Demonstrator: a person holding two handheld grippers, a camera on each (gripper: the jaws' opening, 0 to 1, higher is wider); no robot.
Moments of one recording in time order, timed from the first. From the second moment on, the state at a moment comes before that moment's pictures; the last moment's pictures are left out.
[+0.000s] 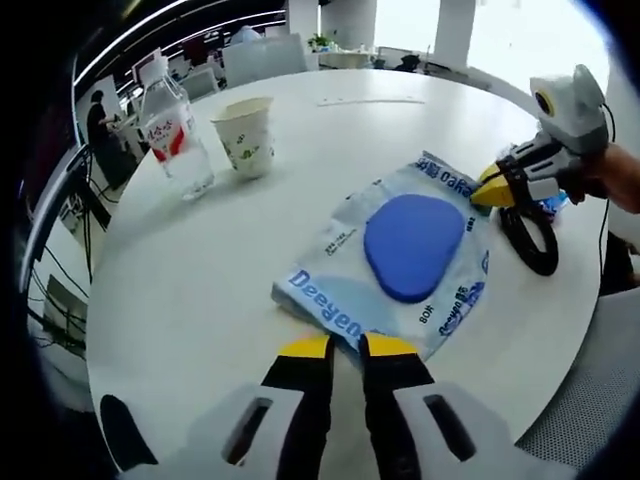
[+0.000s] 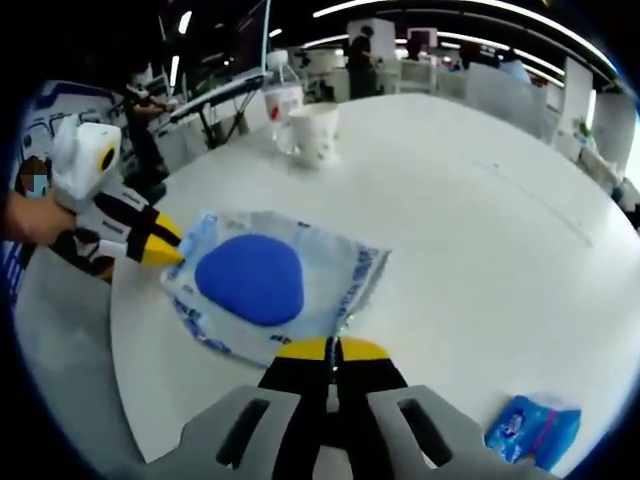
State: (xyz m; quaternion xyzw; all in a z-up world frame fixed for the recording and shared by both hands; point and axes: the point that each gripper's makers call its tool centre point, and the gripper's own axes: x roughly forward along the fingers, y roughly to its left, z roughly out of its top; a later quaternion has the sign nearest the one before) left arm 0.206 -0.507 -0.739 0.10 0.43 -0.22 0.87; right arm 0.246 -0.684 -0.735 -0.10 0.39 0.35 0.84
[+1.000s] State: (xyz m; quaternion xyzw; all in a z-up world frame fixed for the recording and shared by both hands) left arm 0.209 -0.510 -0.741 0.07 0.44 -0.21 0.87; right arm 0.240 -0.693 -0.727 -0.05 0.40 0.32 0.86
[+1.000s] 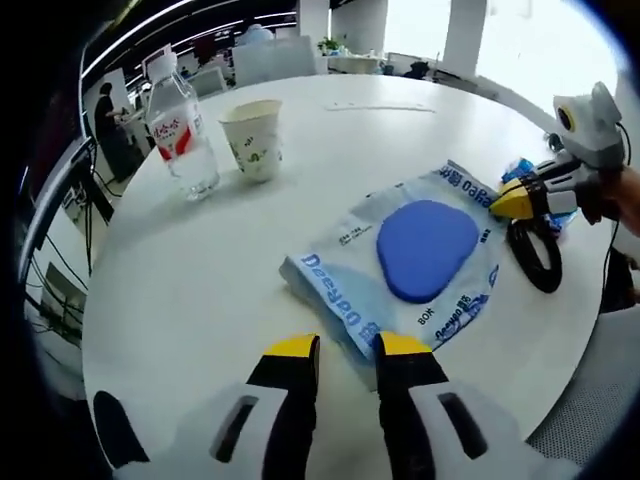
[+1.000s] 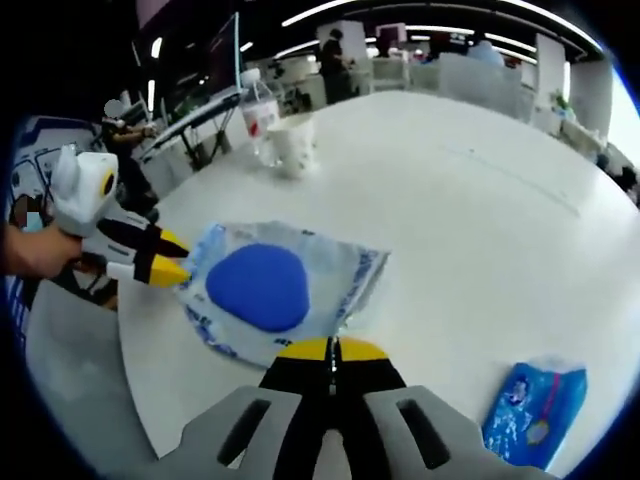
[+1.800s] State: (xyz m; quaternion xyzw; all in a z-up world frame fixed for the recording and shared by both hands) left arm 0.209 -0.521 -0.735 0.03 0.45 -0.22 0.86; right arm 0.235 -0.696 -0.717 -0.03 0.40 0.31 0.86
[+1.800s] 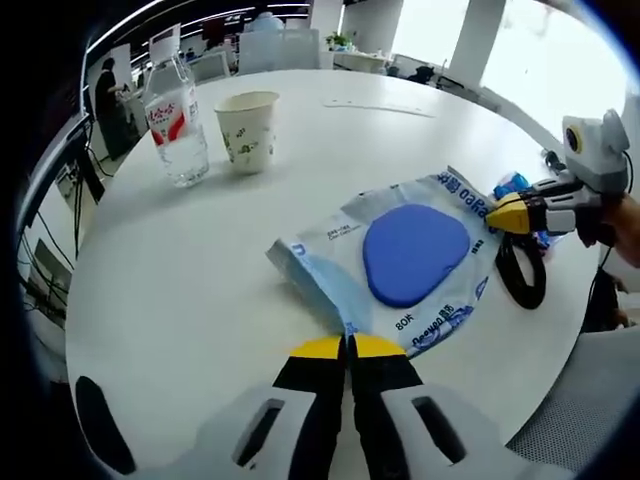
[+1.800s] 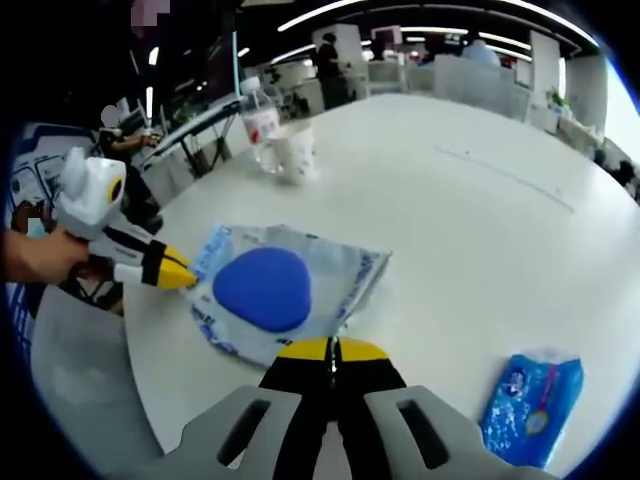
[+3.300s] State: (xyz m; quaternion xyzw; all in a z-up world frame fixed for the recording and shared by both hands) left arm 0.248 -0.546 -0.684 0.07 0.42 -0.27 0.86; right arm 0.235 -0.720 -0.678 -0.04 0.37 0.29 0.88
